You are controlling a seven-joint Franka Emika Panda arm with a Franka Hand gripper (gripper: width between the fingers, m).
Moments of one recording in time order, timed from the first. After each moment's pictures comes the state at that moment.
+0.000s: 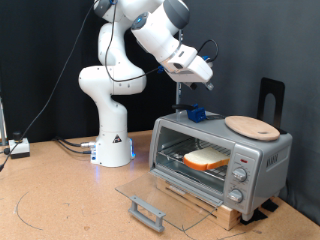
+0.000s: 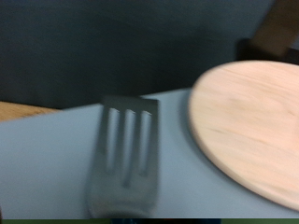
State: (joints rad) arm -0.23 -0.92 0.46 -2.81 1.22 1.90 -1.27
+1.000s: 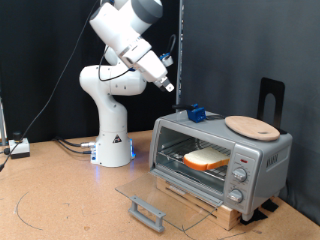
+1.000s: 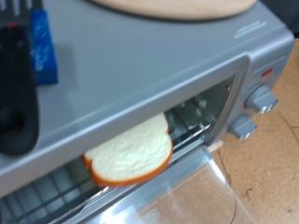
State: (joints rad) arm -0.49 -0.83 0.23 -2.76 0.99 1.88 -1.30
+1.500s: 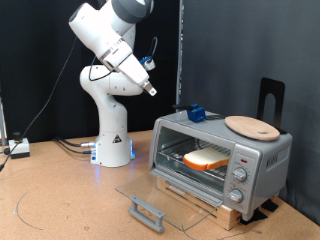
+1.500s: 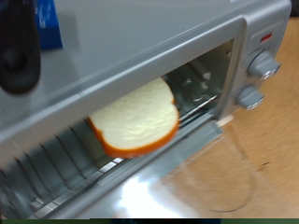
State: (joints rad) arm -0.54 -0.73 0.17 -2.71 0.91 1.82 -1.25
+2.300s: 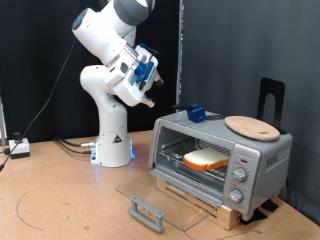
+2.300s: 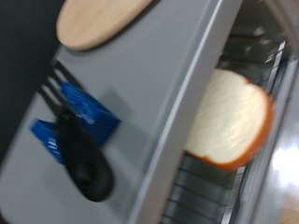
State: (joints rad) arm -0.57 -0.63 0.20 -2.64 0.92 1.65 -0.54
